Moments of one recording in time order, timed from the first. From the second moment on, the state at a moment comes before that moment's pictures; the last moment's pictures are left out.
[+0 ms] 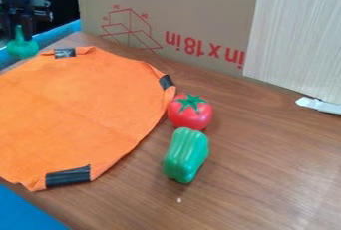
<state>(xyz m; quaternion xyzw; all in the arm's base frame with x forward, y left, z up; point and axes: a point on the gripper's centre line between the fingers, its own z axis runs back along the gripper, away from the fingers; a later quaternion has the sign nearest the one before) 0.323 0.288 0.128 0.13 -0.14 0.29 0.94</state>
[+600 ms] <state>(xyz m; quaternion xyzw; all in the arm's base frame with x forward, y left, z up) 0.354 0.274 0.104 0.14 -0.12 0.27 0.95</state>
